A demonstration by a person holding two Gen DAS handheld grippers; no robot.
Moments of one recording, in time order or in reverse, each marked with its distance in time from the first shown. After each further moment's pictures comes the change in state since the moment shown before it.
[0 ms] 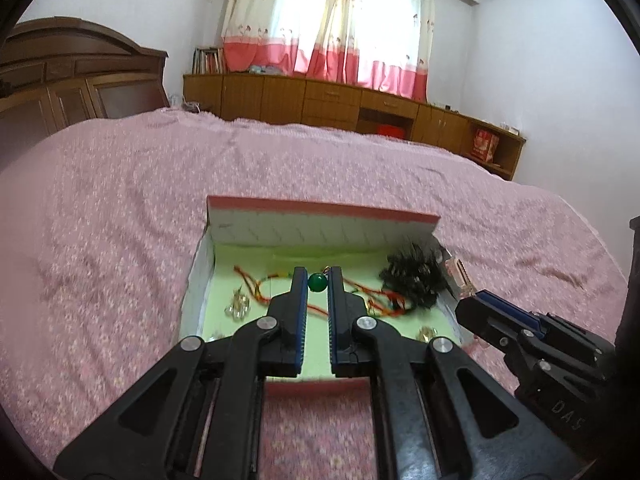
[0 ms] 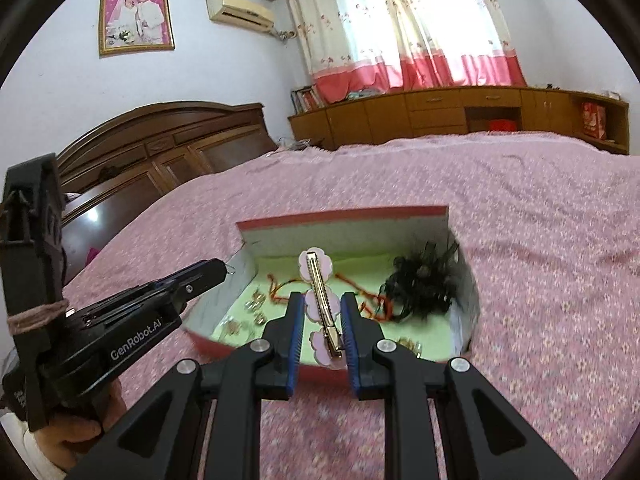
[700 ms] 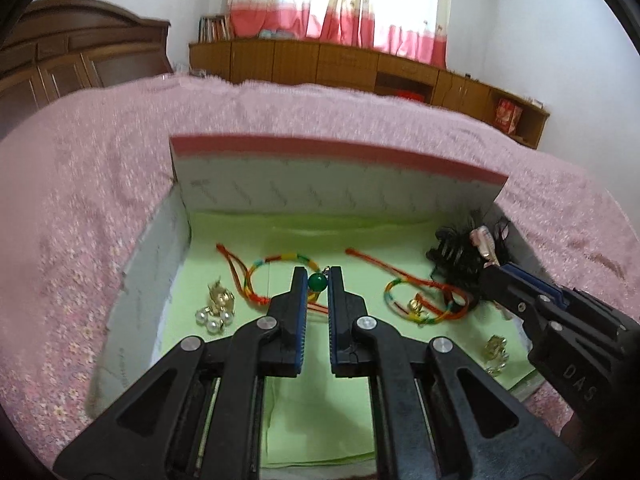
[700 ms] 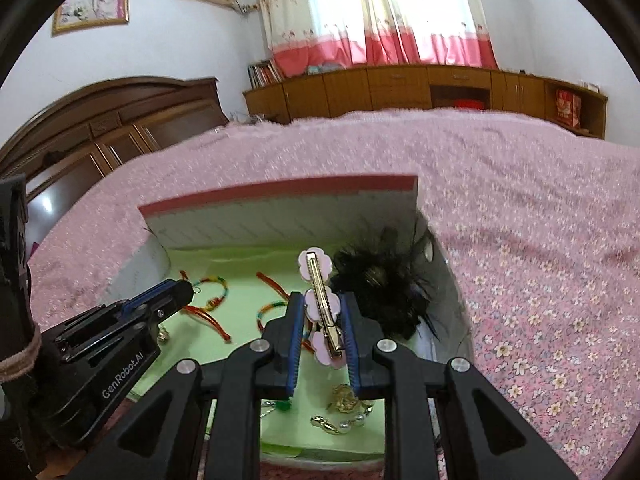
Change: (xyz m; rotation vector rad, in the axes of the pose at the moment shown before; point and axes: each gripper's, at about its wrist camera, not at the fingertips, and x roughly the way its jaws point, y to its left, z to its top) left arm 0.084 0.008 -0.014 -0.008 0.146 0.058; right arm 0.087 -0.044 0.003 0.021 0.116 -0.157
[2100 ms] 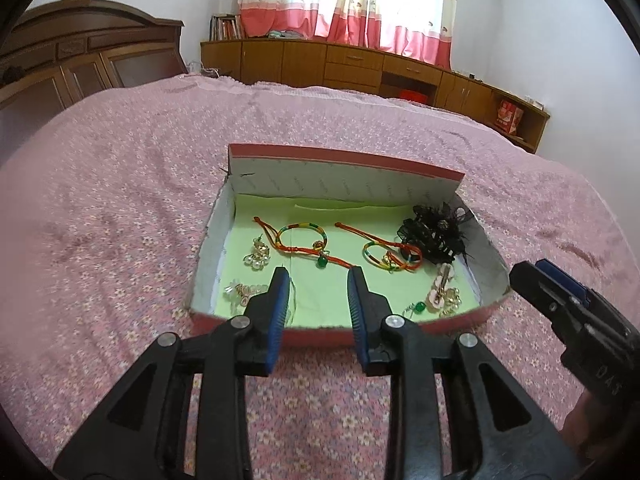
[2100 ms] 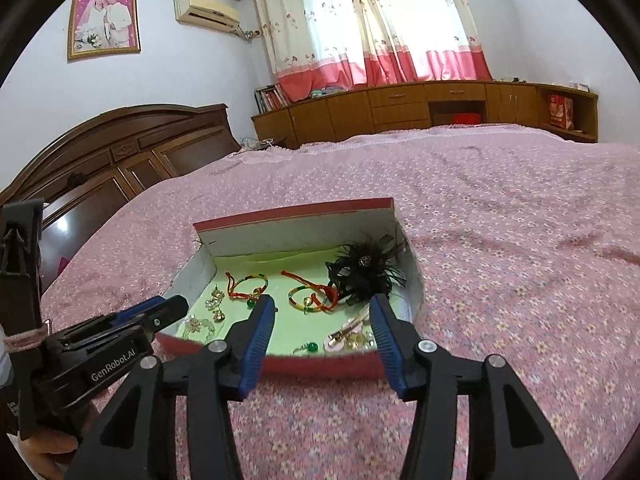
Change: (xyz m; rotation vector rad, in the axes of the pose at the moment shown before) left arm -0.091 0.001 -0.014 -0.006 0.005 0.029; right arm -0.108 0.006 -0.024 0.030 -0.102 0.037
